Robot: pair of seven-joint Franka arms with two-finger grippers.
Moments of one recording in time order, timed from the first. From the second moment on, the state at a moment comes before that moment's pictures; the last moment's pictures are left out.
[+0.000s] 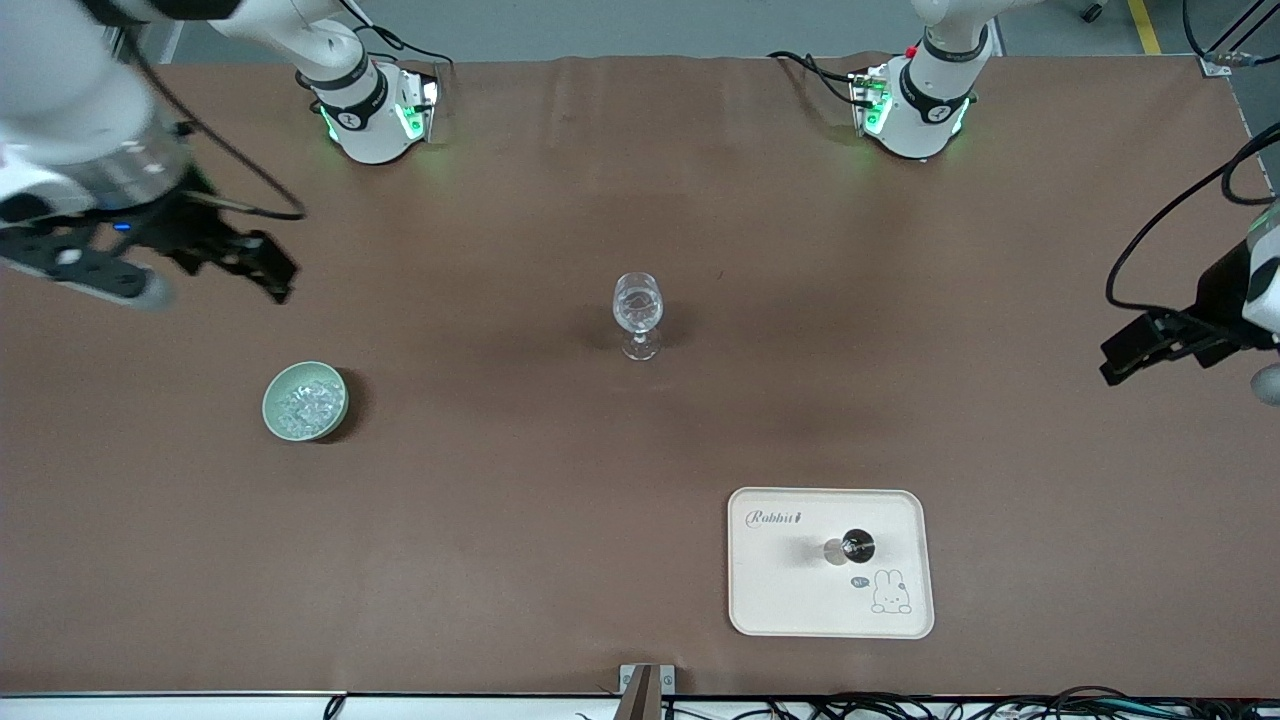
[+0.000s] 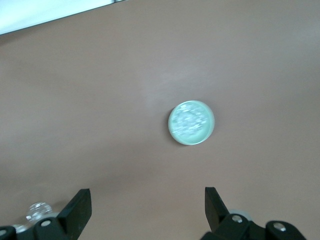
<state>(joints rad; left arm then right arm) 0.30 0.23 -0.47 -1.30 0.16 1.64 -0.28 0.34 0.12 -0.14 -1.34 -0.11 1.48 0.51</state>
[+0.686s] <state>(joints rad) -0.02 -0.12 -0.11 -1.67 0.02 1.57 -0.18 0.01 0.09 -0.12 -1.35 -0.04 1.46 0.01</state>
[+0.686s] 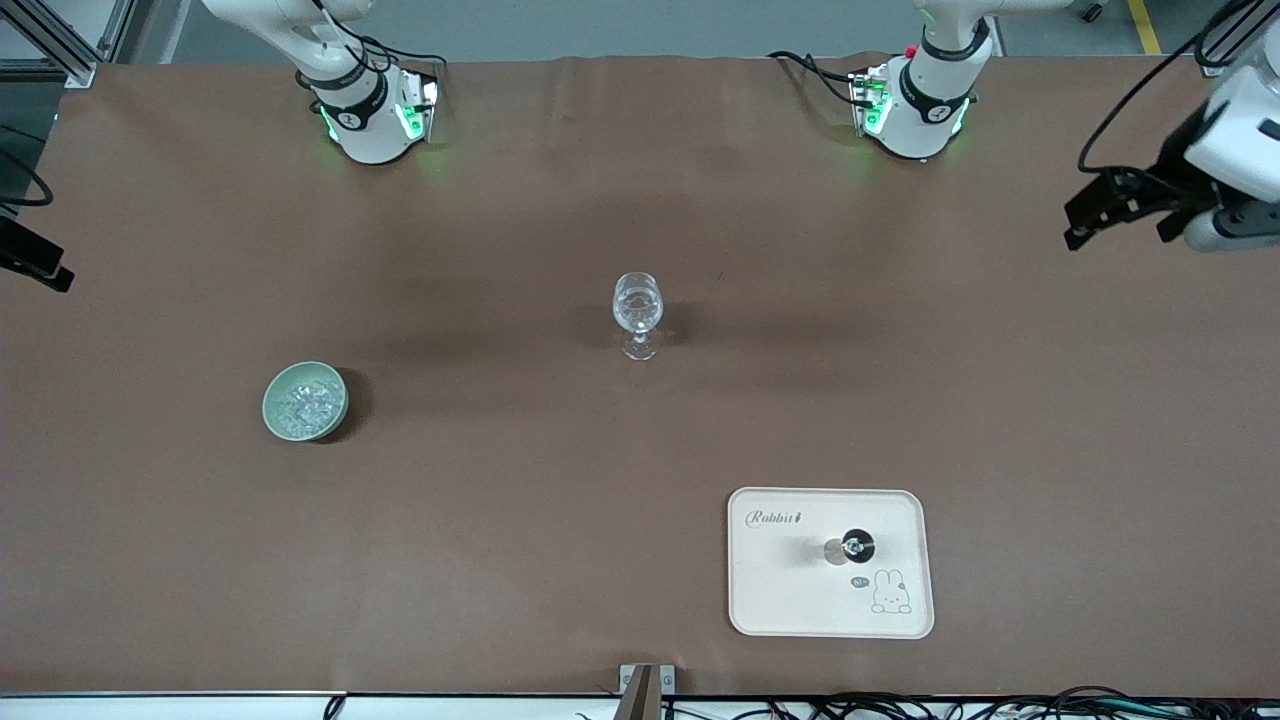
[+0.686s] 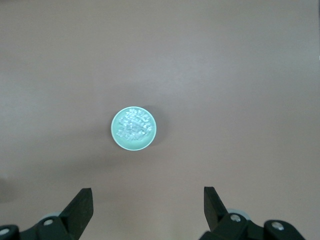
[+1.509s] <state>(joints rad) -0.02 -0.16 -0.10 -1.69 0.02 1.57 -0.08 -0.04 0.09 -0.06 -1.36 -0.02 1.47 0.01</state>
